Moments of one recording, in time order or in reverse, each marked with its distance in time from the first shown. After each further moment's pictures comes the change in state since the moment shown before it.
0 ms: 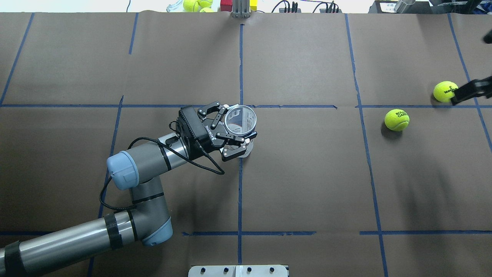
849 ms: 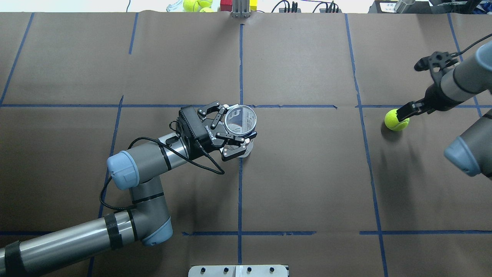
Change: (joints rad) left arm 0.000 0.000 0.002 0.001 0.000 0.000; right arm -0.202 0.048 -0.171 0.233 -0.083 0.144
